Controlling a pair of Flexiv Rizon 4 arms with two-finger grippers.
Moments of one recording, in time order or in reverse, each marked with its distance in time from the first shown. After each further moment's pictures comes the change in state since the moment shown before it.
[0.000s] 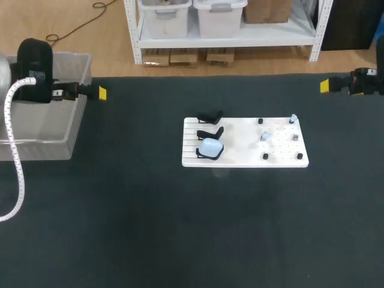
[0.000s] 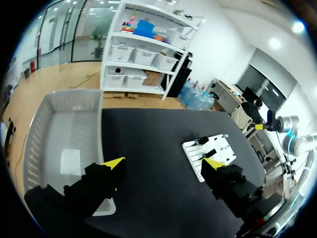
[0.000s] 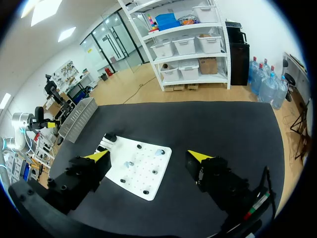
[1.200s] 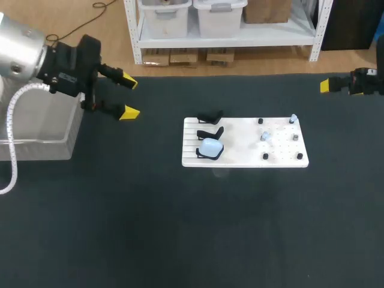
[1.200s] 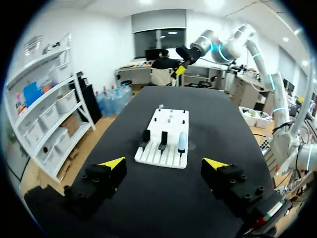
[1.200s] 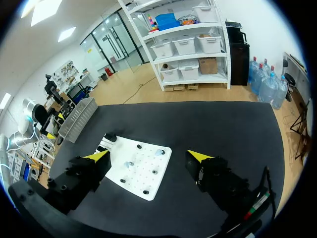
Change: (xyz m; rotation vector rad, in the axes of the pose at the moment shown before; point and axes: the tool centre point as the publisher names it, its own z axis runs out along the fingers) left arm 0.006 -0.077 0.048 0.530 0.057 0.906; right arm 0.000 0.000 0.000 0.000 0.000 0.000
